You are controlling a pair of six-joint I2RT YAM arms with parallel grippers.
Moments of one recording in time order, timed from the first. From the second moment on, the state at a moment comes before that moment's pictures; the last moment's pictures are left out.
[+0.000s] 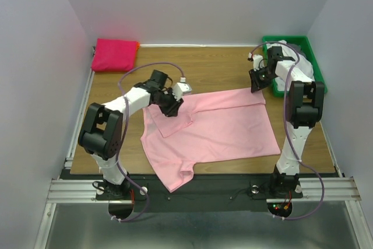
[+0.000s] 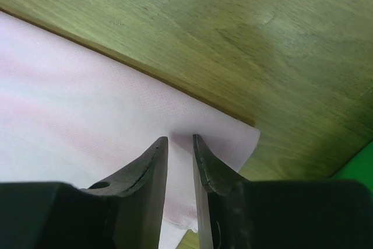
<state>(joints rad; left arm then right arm) -0.49 1.75 1.16 -0.47 0.50 0.55 -0.04 2.14 1.71 -0.78 -0.37 -0.45</state>
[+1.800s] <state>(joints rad) -0.06 1.92 1.27 -0.52 0.45 0.47 0.05 2.35 1.98 -0.76 -0.33 -0.32</state>
